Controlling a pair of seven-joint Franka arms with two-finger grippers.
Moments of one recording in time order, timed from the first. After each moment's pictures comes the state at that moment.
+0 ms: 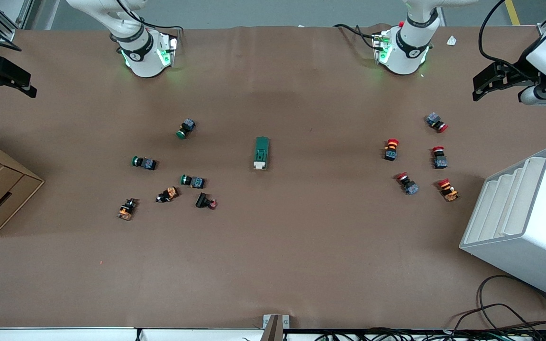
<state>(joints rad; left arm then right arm) -0.04 -0.07 -0.09 -1.56 0.01 1.42 -0.06 -0.01 -0.10 -0.03 -1.55 0.02 1.39 -0.04</state>
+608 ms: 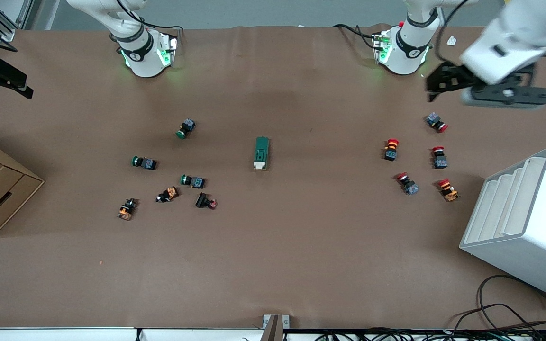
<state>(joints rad) -0.07 -0.01 -0.29 -1.53 -0.01 1.46 -0.27 -0.02 -0.10 -0.03 -1.55 0.01 1.39 -0.04</state>
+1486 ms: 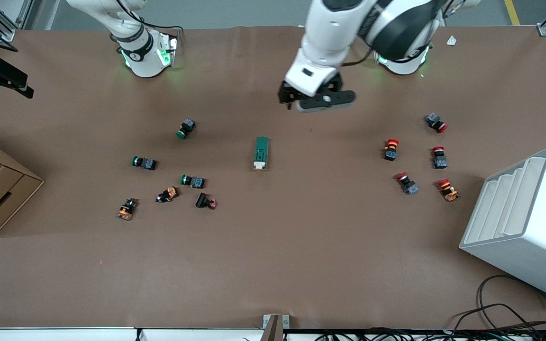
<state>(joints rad) -0.23 0.17 -0.64 -1.73 0.00 1.93 -1.08 -0.02 -0.10 -0.03 -1.55 0.01 1.39 -0.04</state>
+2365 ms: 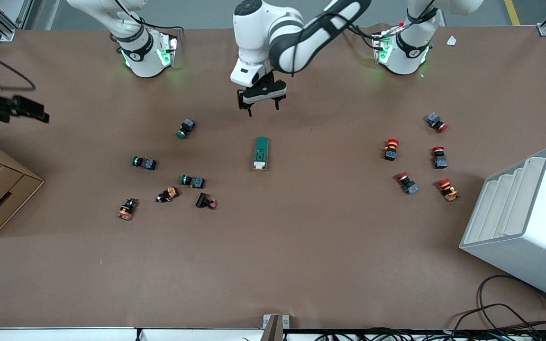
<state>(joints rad) -0.58 0.50 -0.64 -1.83 0.73 2.18 -1.85 -0.04 0.08 -0.04 -1.56 0.01 1.41 -0.04</state>
